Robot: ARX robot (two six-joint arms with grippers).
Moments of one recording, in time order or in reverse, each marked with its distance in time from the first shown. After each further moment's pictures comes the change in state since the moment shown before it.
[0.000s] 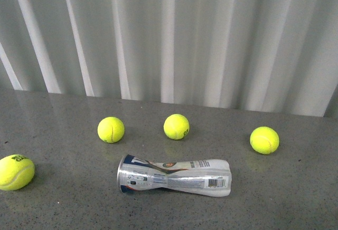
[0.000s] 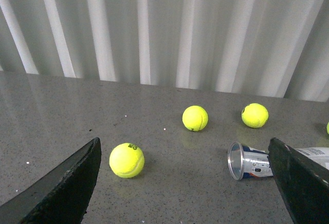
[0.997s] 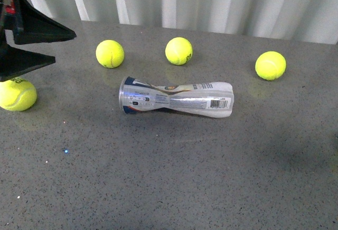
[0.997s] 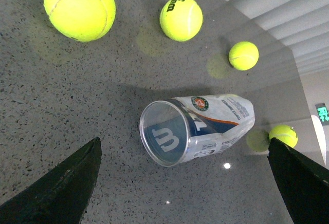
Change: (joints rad) left arm 0.147 1.981 0.975 0.275 0.858 -0.187; right arm -0.001 -0.001 0.000 0.000 -0.001 0.000
